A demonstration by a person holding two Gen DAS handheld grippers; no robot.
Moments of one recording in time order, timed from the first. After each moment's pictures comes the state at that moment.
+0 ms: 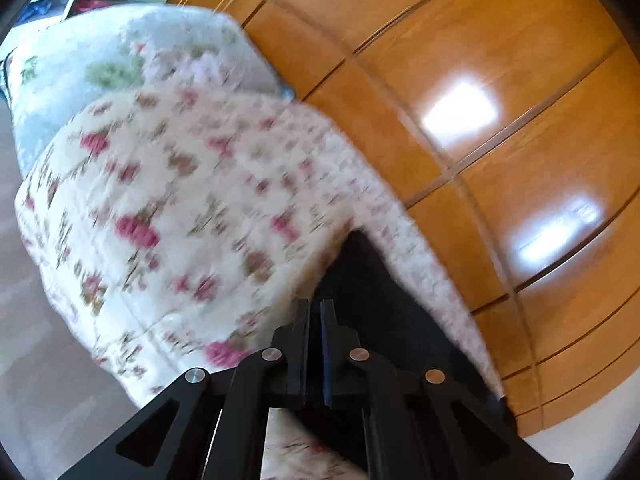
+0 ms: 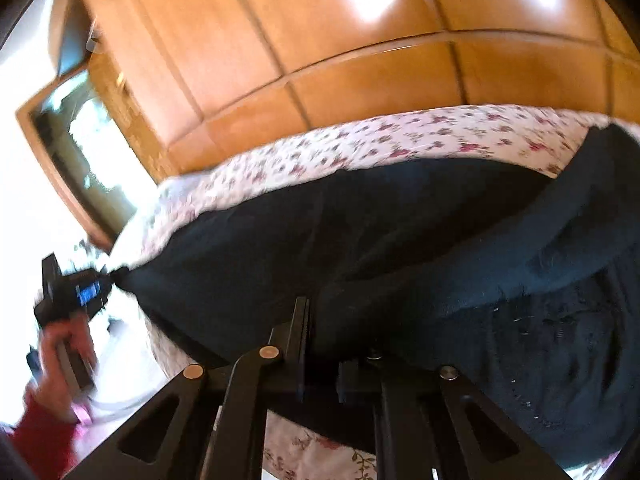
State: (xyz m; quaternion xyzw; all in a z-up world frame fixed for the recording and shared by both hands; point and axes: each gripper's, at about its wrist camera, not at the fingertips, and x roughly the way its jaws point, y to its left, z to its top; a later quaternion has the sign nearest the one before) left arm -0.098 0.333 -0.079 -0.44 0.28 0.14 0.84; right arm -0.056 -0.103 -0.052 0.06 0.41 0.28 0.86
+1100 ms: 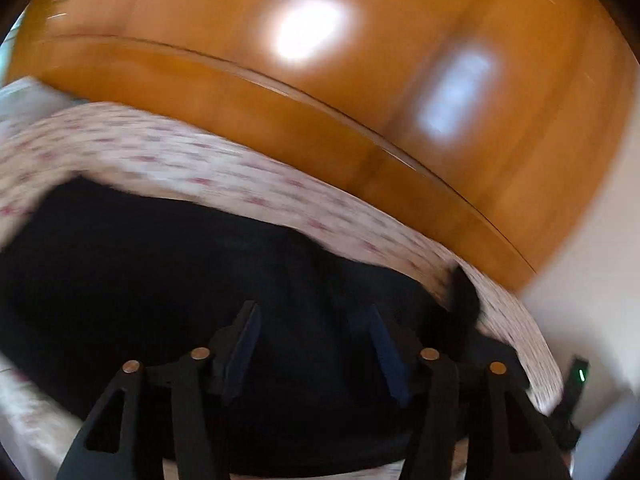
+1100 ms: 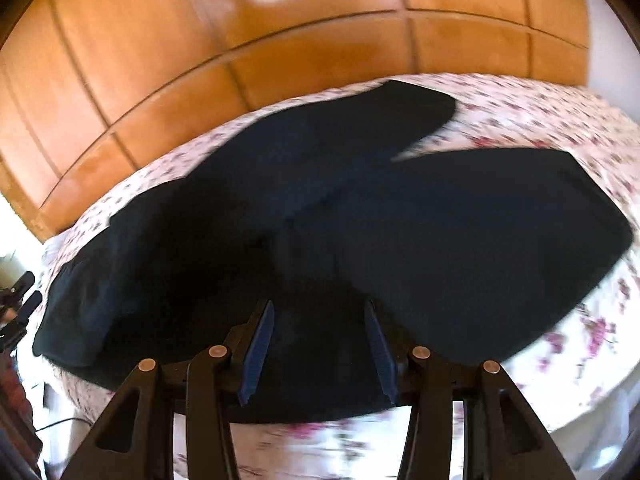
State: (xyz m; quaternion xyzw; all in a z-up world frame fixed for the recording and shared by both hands) left arm -0.002 0.071 -0.020 -0.22 0.32 -0.10 0.92; right arm -0.064 -0.310 -0.047 0.12 0.44 0.03 0.89
